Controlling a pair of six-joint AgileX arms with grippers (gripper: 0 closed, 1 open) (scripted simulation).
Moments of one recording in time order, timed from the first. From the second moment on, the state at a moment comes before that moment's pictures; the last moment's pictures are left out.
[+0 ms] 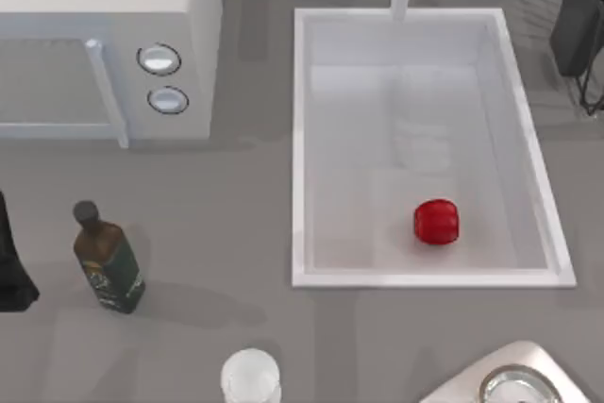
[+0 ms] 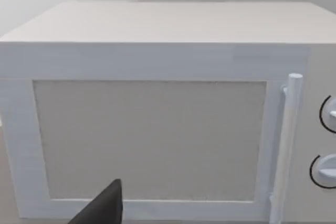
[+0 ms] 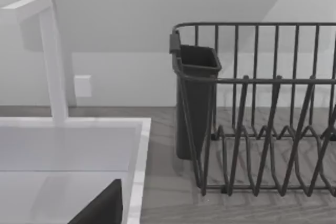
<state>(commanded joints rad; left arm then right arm) 0.00 0.00 0.00 0.00 0.00 0.00 0.00 0.00 0.00 0.00 0.00 0.00</state>
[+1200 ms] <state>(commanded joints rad) 0.00 0.00 0.00 0.00 0.00 0.00 0.27 1.39 1.12 -0.72 0.00 0.28</state>
